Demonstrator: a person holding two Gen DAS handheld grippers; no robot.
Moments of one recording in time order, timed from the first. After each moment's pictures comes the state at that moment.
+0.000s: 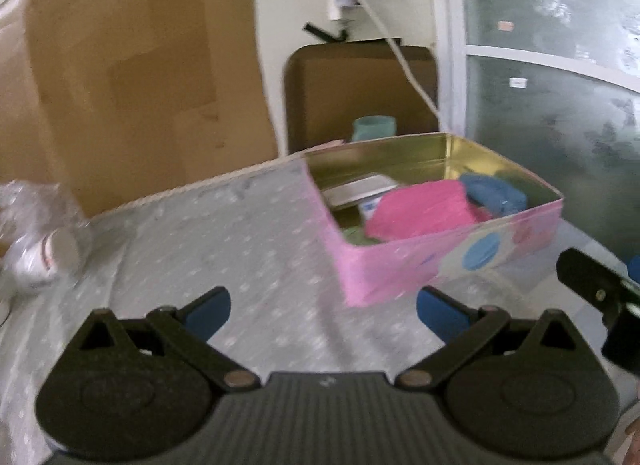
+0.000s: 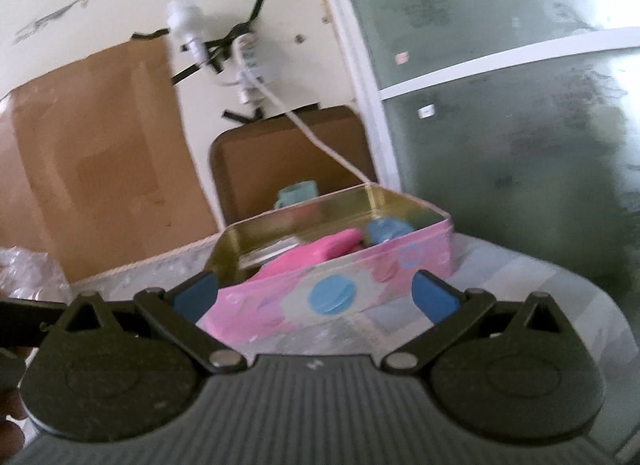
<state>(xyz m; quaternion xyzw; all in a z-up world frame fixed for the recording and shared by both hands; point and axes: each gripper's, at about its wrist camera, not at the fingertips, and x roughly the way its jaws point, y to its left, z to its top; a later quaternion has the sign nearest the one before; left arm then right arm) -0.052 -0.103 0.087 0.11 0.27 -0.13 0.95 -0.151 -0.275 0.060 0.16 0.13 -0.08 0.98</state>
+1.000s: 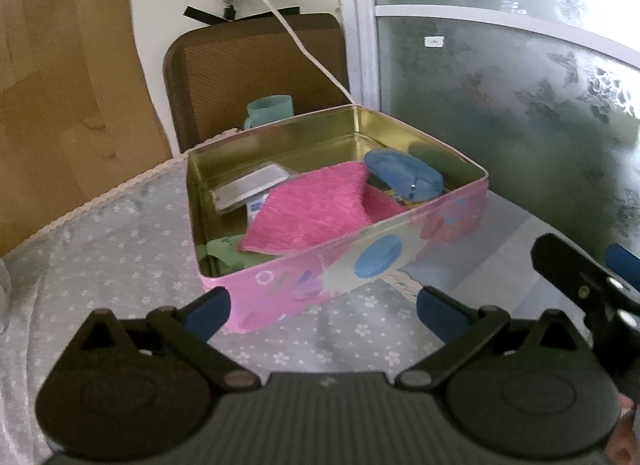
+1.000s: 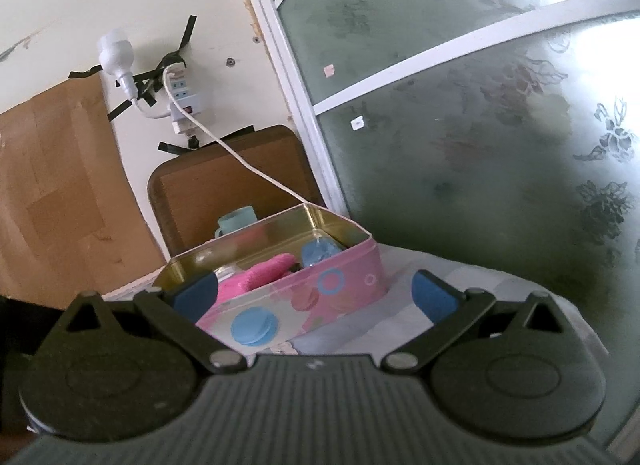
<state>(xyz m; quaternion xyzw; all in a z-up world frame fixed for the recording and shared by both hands) -0.030 -0.188 0.075 0.14 0.32 -0.22 0.91 -0.158 -0.327 0.053 0.19 0.11 -0.15 0.96</state>
